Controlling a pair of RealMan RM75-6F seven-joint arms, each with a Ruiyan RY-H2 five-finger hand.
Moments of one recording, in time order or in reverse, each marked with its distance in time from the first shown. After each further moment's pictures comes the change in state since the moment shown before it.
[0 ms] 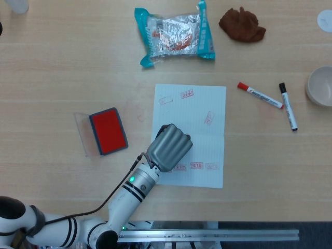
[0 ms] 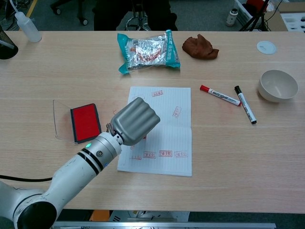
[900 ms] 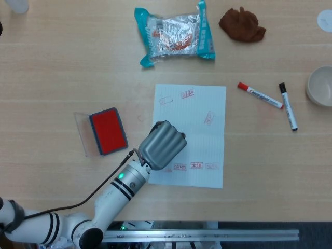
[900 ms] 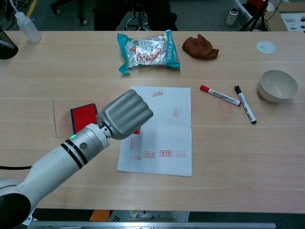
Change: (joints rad) left arm -0.014 0.151 -0.006 -0.159 0.019 -0.029 0.005; right arm -0.007 0.001 -0.001 -0.003 -0.012 0.016 0.004
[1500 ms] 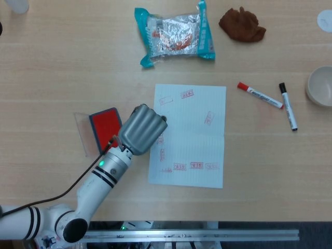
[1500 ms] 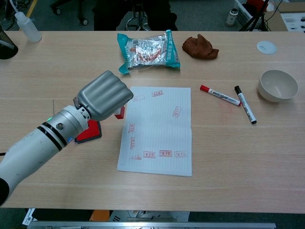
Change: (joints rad) left arm 0.023 0.138 -0.053 -0.060 -0.001 -0.009 -0.086; right arm -0.013 0.000 -0.001 -0.013 0.004 0.017 -0.009
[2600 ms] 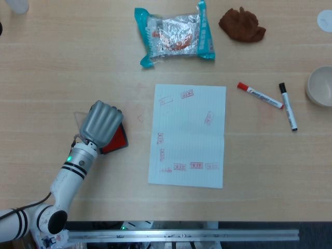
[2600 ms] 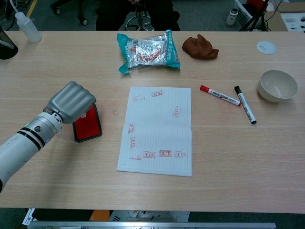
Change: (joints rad) left arm 0.114 0.000 0.048 0.303 -0.025 -0.032 -0.193; right arm -0.004 0.001 0.000 -0.016 -0.004 0.014 -0.019
